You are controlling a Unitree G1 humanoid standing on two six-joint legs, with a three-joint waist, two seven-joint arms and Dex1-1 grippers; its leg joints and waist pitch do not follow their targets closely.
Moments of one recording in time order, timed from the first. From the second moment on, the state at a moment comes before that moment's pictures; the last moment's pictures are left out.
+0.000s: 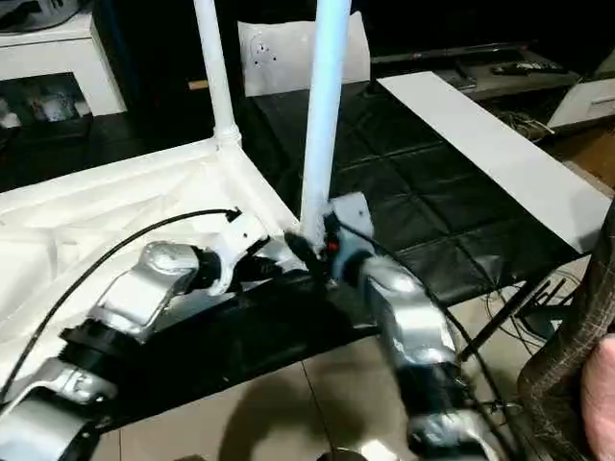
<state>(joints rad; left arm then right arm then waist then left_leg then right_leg) -0.58 0.24 -0.28 0.42 0.08 0.42 -0.88 -0.38 -0.12 0.05 0.21 0.14 0.41 0.58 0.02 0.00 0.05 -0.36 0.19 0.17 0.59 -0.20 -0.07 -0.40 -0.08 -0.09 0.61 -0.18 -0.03</state>
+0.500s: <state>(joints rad) -0.55 0.45 -0.35 0.42 0.02 0.18 -1.28 -0.31 -0.42 0.13 0.12 0.25 0.34 1.11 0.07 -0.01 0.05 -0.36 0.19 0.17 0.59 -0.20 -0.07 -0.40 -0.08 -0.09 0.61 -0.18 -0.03</state>
